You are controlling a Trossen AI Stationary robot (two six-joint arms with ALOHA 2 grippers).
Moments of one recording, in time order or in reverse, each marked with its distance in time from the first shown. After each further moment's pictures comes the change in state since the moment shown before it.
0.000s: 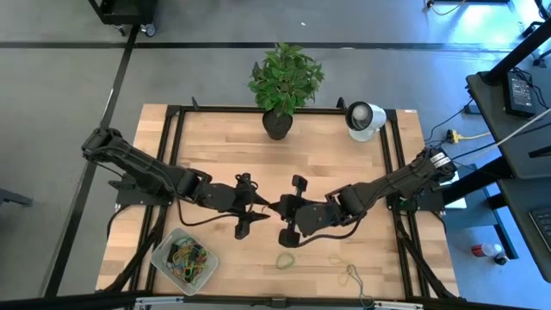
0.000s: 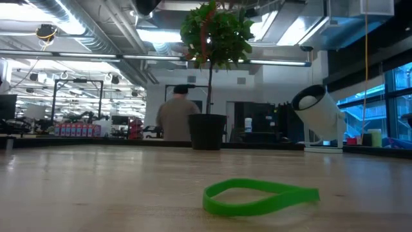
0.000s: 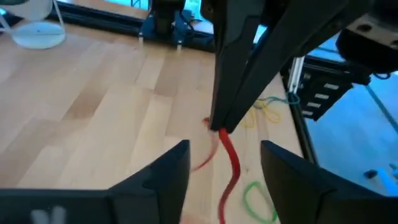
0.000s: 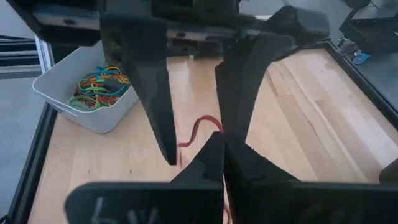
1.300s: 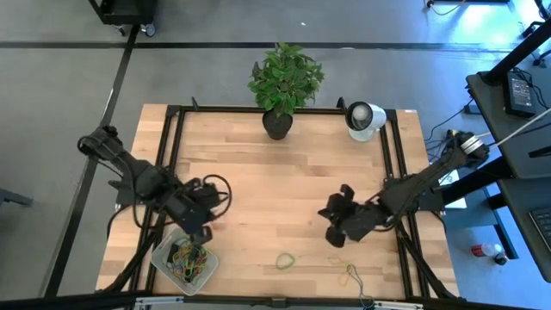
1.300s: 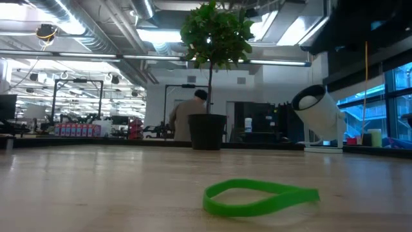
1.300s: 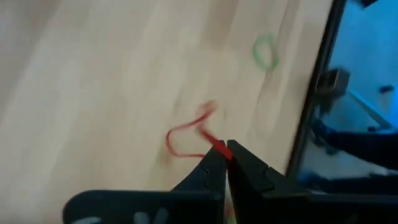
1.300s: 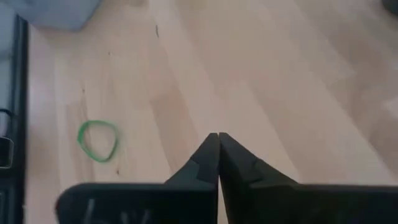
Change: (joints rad) left arm -0.220 -0.007 0.436 -1.054 0.054 -0.531; right arm 0.148 -0.374 -0.615 -0.068 -0.013 0.503
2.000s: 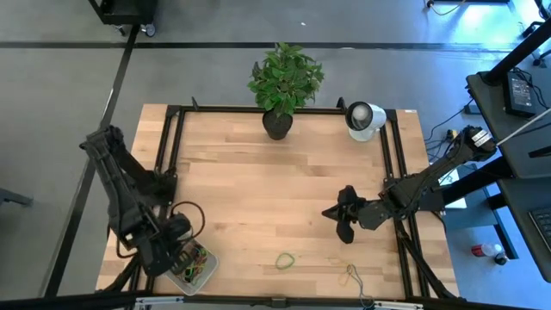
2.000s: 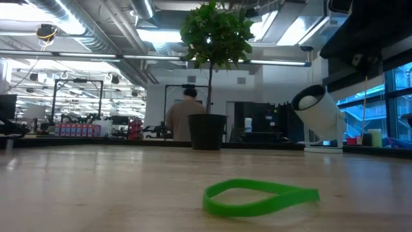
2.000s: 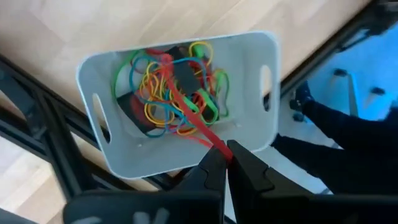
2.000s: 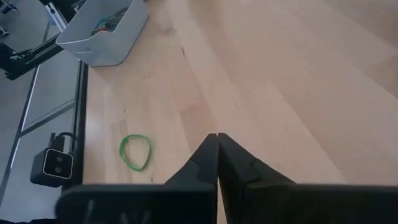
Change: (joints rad) left arm -0.372 0.008 -0.152 -0.011 0.203 -0.894; right arm 0.010 -0.219 -0.325 0.380 -0.044 0.051
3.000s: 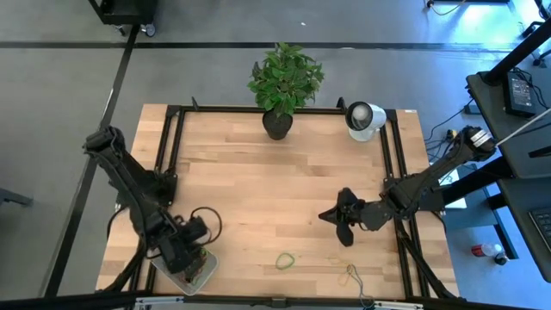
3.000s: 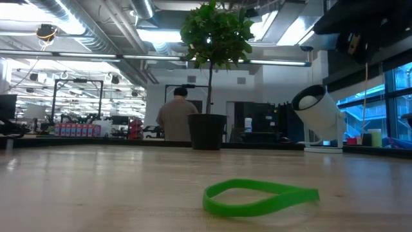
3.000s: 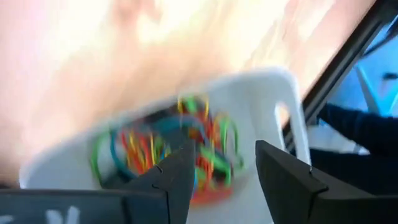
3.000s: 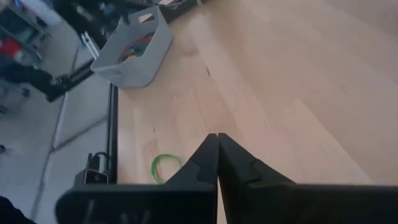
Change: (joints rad) left arm 0.058 0.021 -0.275 0.321 -0.067 0.259; right arm 0.010 0.010 0.023 0.101 -0.001 0.013
